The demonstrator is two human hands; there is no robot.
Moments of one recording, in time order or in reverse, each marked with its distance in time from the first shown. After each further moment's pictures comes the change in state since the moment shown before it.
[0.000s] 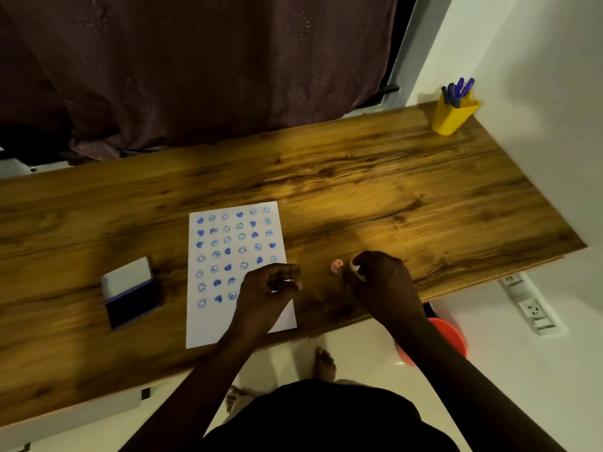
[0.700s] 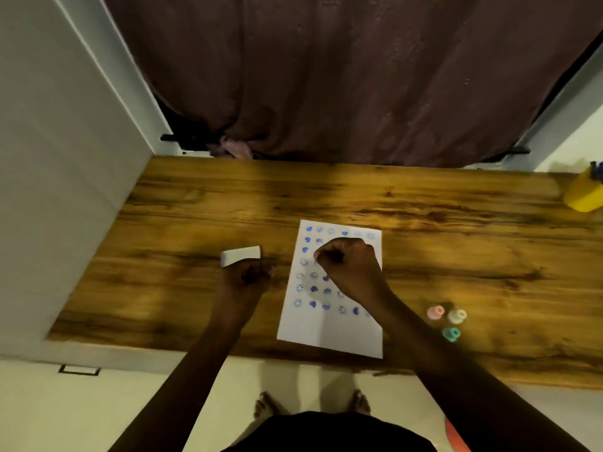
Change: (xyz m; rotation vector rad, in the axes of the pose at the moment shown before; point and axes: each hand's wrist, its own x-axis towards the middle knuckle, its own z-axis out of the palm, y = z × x) left_hand -0.054 -0.015 -0.186 -0.071 0.509 -0.043; right_hand 0.051 -0.204 0.106 0.330 -0.284 -0.190
